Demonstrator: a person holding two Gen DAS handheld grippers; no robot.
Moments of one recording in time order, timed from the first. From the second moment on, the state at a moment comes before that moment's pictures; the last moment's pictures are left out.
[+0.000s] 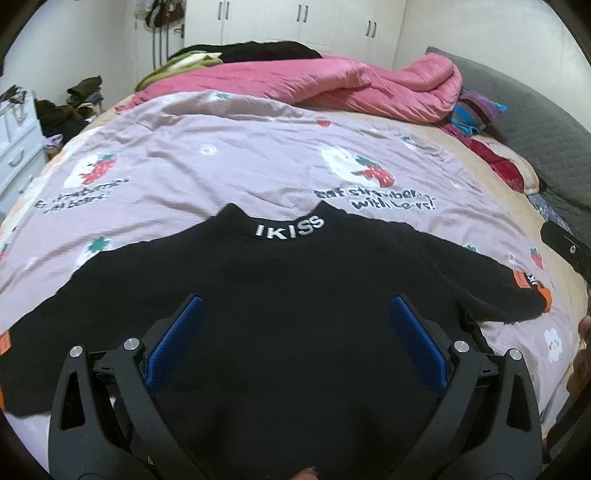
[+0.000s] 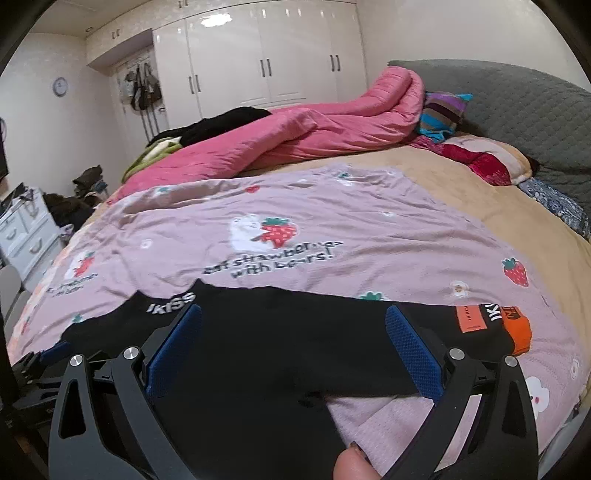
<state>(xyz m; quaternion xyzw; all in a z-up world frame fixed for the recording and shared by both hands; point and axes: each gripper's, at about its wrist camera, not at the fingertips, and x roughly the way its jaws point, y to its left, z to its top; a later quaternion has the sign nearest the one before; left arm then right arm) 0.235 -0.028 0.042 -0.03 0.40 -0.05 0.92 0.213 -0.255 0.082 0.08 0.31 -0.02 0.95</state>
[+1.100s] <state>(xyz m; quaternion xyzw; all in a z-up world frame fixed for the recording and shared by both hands) 0.281 -0.021 -0.027 -0.03 0.43 -0.05 0.90 0.216 -0.459 -0.047 0.28 0.40 -0.27 0.83</state>
